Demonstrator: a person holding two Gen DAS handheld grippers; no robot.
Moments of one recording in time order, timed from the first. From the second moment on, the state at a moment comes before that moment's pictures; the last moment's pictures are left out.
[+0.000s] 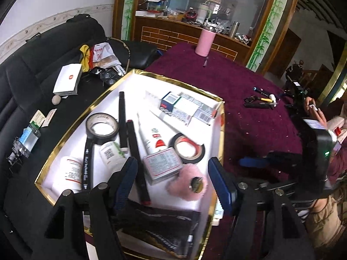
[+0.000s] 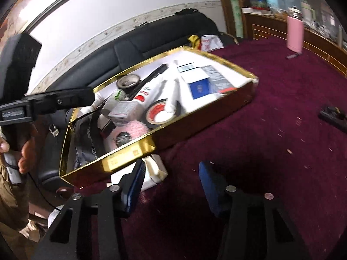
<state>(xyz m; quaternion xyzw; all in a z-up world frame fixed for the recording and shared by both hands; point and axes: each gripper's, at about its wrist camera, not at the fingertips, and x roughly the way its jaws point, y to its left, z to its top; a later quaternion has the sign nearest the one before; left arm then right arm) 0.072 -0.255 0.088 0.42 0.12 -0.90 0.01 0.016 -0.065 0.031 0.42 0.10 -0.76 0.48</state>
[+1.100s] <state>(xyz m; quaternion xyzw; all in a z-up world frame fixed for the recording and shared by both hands) 0.001 -0.133 0.099 0.45 0.02 -0.89 -0.07 0.000 0.051 0.039 0.41 0.07 -0.82 0.39</state>
